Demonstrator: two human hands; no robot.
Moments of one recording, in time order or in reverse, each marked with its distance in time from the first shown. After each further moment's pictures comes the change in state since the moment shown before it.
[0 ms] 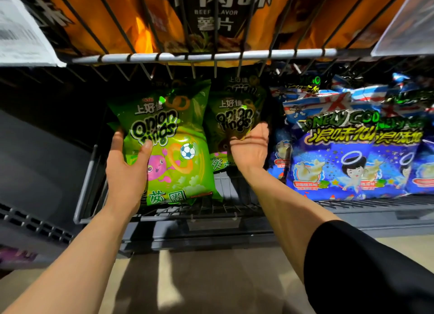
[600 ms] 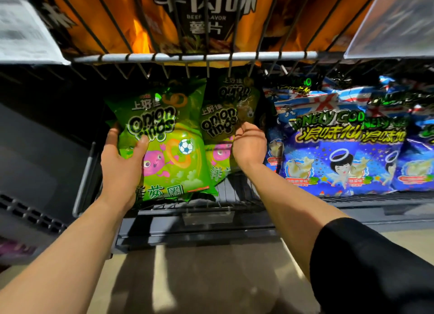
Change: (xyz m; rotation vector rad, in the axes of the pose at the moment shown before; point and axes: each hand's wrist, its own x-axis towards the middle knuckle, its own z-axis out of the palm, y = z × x) left_hand 0.002 0.004 0.013 -0.117 -0.032 -0.097; right_hand -0.001 0.001 -0.036 0.149 -0.038 -0.077
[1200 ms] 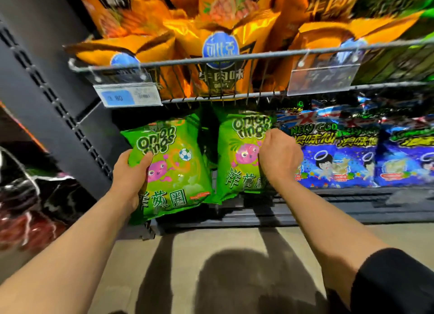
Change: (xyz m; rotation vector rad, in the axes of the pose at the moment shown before) left_hand -0.075 0.091 -0.089 -0.038 0.002 -0.168; right_hand -0.089 -0.053 -0.114 -0.362 0.219 -0.100
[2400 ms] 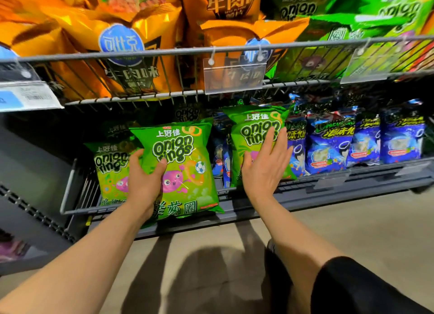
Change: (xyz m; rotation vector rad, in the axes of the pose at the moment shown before) left_hand -0.064 -0.032 0.143 0.080 -0.164 0.094; right_hand -0.006 0.119 -0.016 -0.110 0.329 0.006
